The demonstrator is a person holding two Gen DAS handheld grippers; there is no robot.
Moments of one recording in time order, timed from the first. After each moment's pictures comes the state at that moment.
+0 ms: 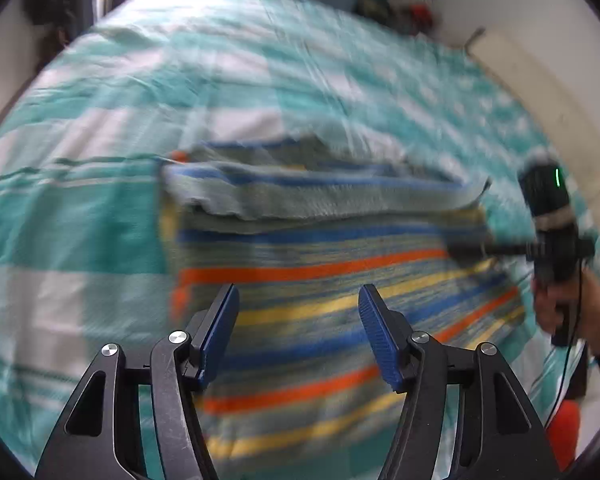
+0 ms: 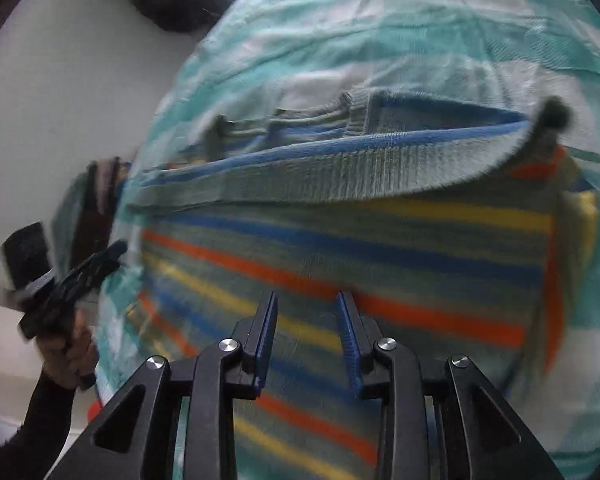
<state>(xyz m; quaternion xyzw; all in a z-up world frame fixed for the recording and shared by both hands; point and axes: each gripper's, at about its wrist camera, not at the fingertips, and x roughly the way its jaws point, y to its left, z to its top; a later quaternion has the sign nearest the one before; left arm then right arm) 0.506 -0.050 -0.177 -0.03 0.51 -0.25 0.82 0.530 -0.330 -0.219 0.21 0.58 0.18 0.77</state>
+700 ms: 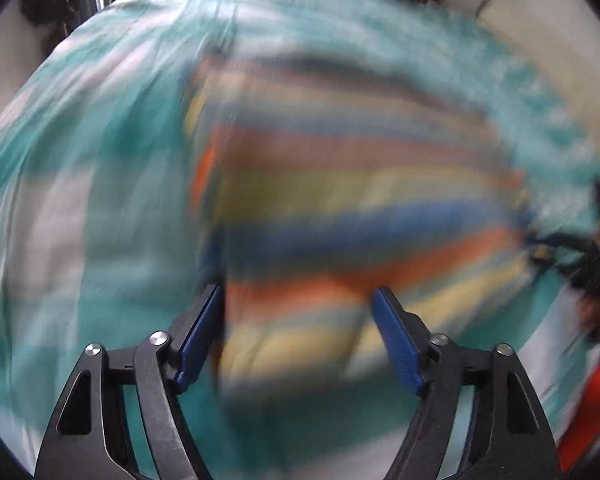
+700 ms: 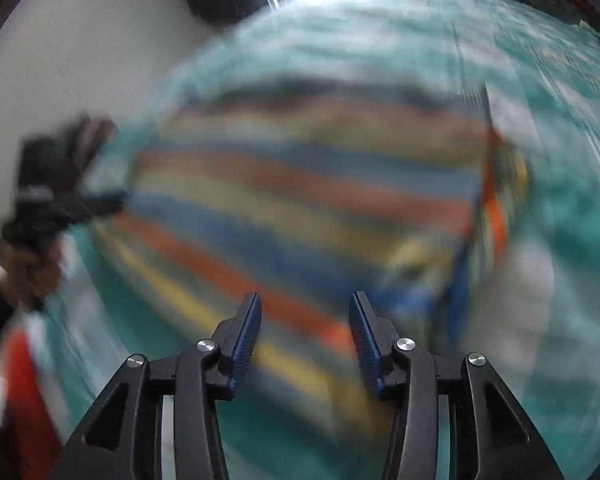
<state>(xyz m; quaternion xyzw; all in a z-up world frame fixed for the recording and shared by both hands) 0.427 -0.017 -0.217 0.03 0.53 -0.21 0.82 0.396 -0.327 -0.220 0.04 0.54 0.16 0.83</state>
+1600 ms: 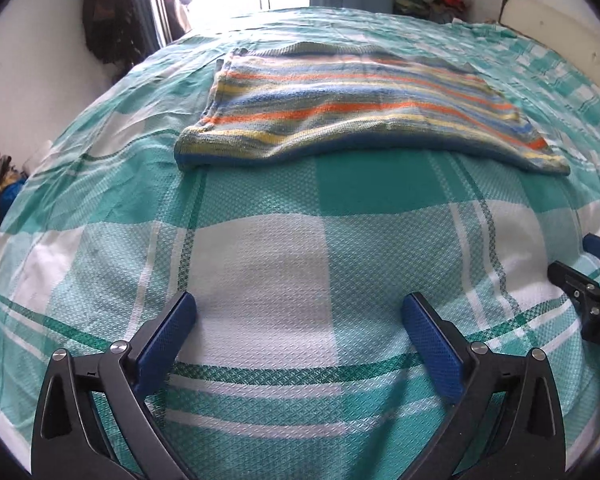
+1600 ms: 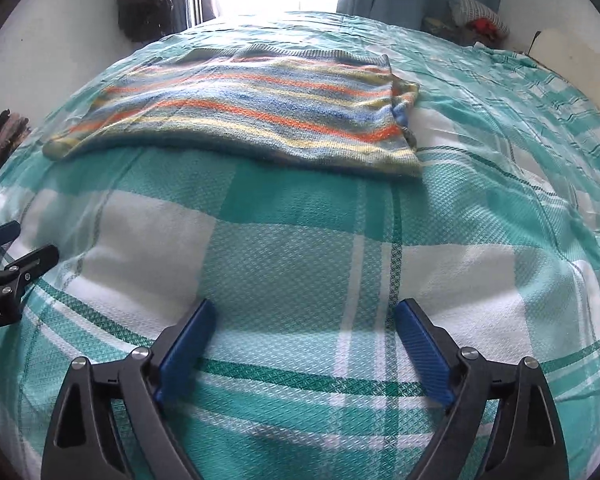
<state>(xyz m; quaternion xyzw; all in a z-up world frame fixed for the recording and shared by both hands) 0.282 -0.059 -0.227 0.07 0.44 -0.10 0.89 0.259 -0.257 -0.237 0.00 0.46 -0.05 0.88</state>
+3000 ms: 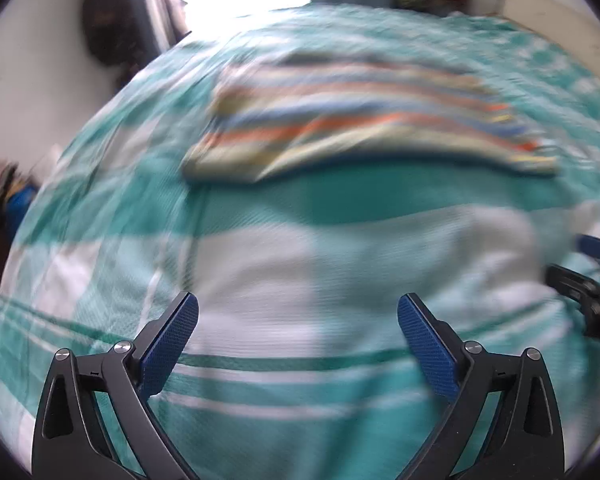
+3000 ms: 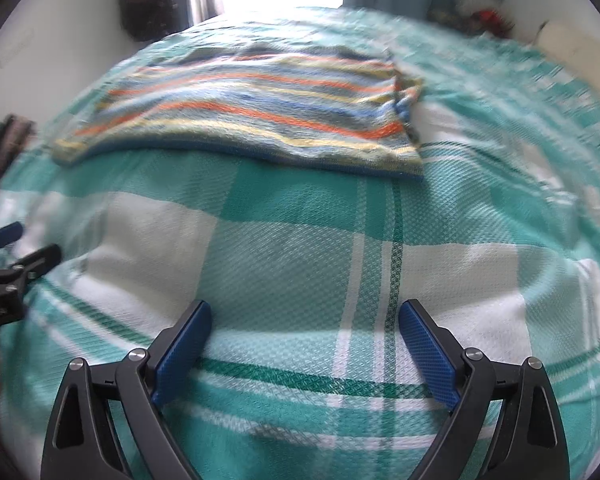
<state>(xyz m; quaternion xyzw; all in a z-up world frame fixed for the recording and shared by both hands) 0.269 -0.078 -0.187 0.09 0.43 -0.13 0.89 0.262 -0.272 -0.229 0.03 0.48 0.00 0.87</state>
